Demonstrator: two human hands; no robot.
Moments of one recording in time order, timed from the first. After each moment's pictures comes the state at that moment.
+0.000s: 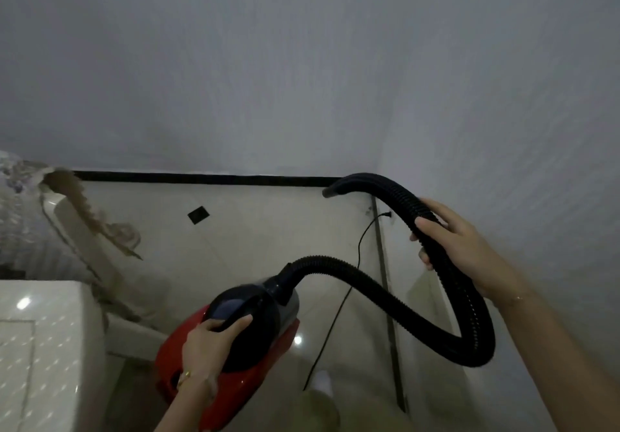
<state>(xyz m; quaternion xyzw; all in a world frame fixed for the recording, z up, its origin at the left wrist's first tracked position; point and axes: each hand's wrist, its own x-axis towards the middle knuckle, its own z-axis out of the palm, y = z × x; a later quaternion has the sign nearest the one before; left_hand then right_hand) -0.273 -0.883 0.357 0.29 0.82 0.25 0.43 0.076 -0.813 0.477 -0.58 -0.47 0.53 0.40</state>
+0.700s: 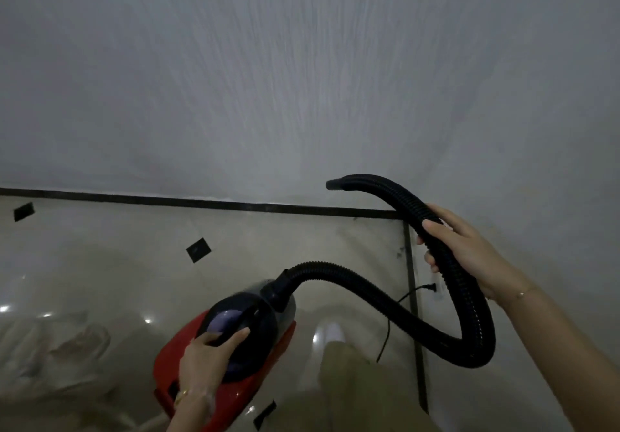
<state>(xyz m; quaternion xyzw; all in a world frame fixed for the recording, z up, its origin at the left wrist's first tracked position) -0.292 -0.510 0.332 0.27 0.86 0.19 0.38 0.071 -0.387 0.420 -0.60 -0.41 0.60 0.34</state>
